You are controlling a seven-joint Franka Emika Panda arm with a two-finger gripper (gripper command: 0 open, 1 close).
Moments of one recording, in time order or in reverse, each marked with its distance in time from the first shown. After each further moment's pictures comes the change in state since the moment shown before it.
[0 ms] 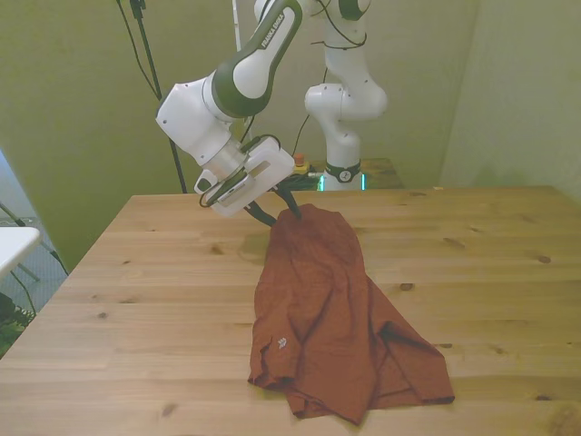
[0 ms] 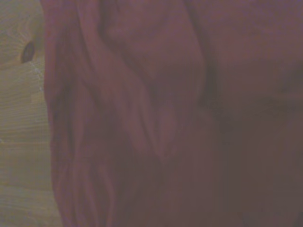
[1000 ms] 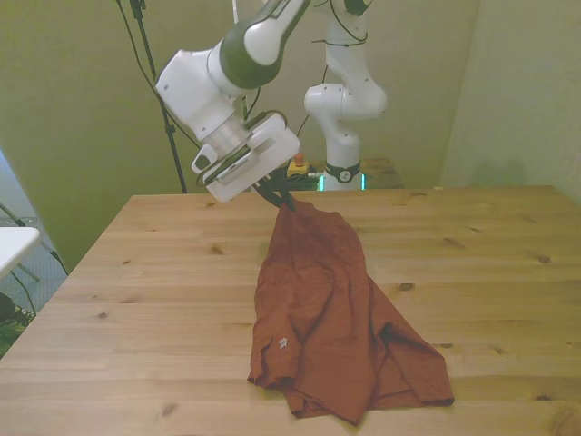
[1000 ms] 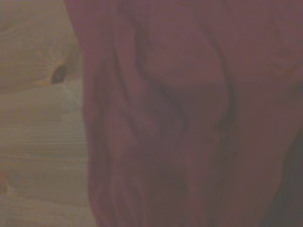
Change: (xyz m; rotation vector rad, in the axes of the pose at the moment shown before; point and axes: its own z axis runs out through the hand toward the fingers) arm -0.035 -0.059 -0.039 -0.040 0.119 -0.086
